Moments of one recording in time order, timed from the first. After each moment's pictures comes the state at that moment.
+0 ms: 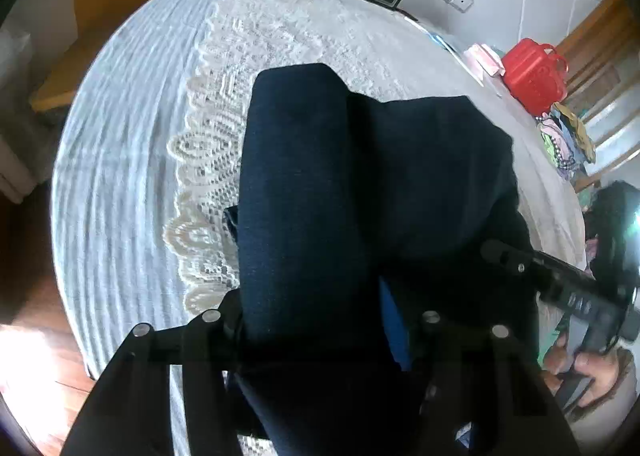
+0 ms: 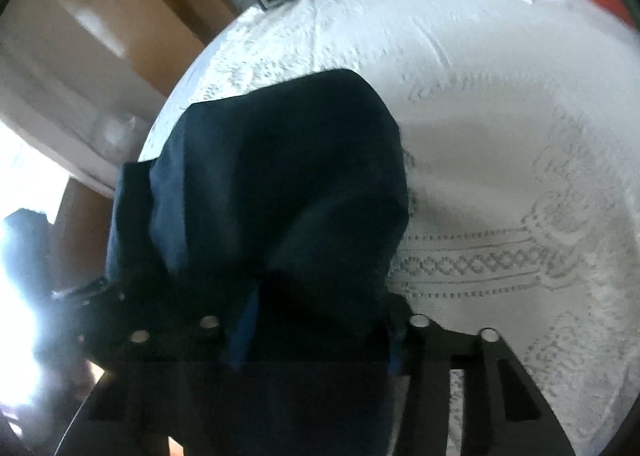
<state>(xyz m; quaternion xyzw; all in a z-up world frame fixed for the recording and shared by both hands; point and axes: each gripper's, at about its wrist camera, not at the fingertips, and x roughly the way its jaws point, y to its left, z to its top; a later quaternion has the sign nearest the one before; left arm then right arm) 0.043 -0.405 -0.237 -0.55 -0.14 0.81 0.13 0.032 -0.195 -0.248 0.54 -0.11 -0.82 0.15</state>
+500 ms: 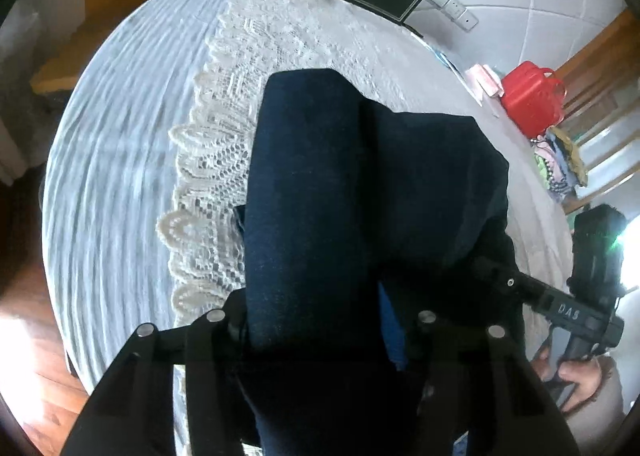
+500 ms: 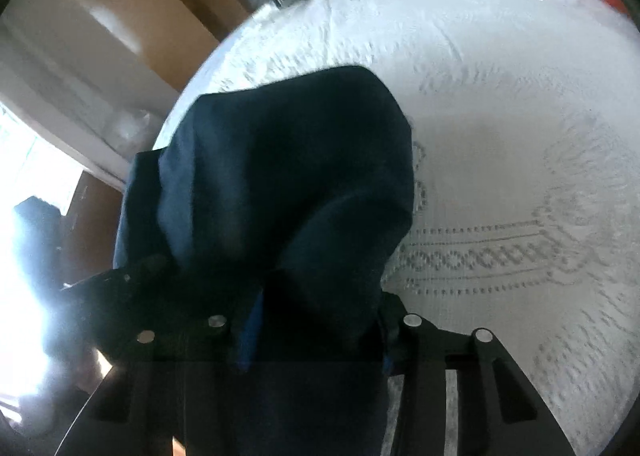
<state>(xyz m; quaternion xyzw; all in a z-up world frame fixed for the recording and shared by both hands) 0.040 -0.414 -0.238 -0.53 -0.18 0.82 0.13 0.017 -0.191 -0.254 0.54 -0.16 -0.81 0.18</state>
